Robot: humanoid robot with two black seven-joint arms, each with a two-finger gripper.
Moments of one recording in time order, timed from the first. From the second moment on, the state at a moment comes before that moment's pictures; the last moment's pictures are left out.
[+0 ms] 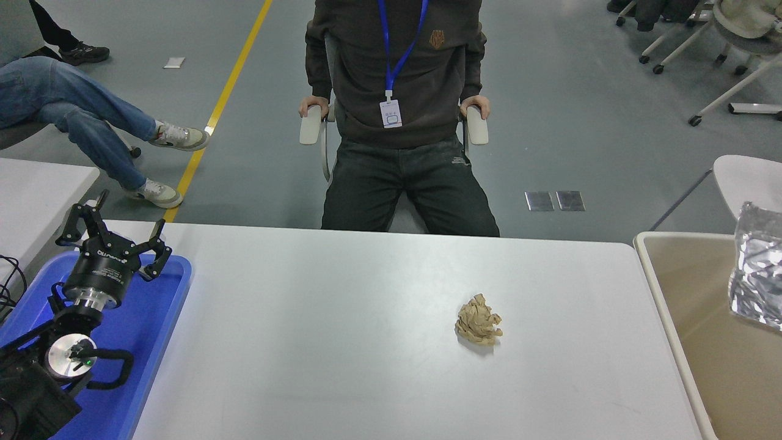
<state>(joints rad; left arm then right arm) -0.56 0.46 -0.60 -0.39 -0.23 -0.70 -0.59 0.93 -0.98 -0.08 0.49 -0.81 0.51 0.10</state>
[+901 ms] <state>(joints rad) -0.56 0.46 -0.60 -0.39 -0.23 -0.70 -0.59 0.67 -0.62 -0.26 0.05 -0.80 0.14 0.22</state>
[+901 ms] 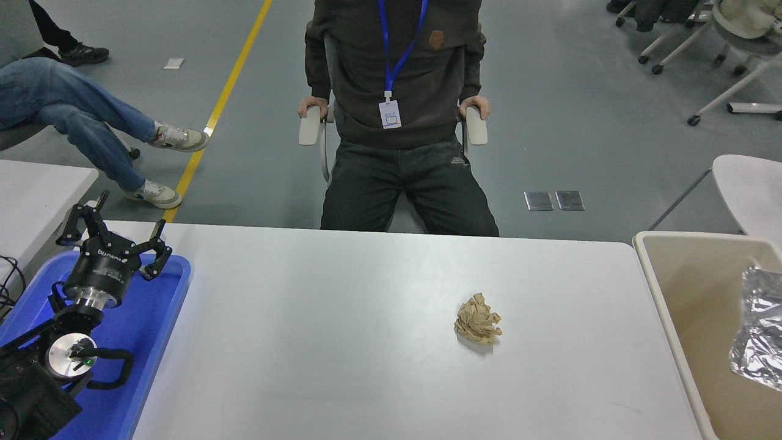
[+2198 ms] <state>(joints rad) -0.56 0.46 -0.60 -0.39 -0.23 -0.70 -0.59 0.63 -0.52 -0.38 -0.02 -0.80 0.00 0.21</state>
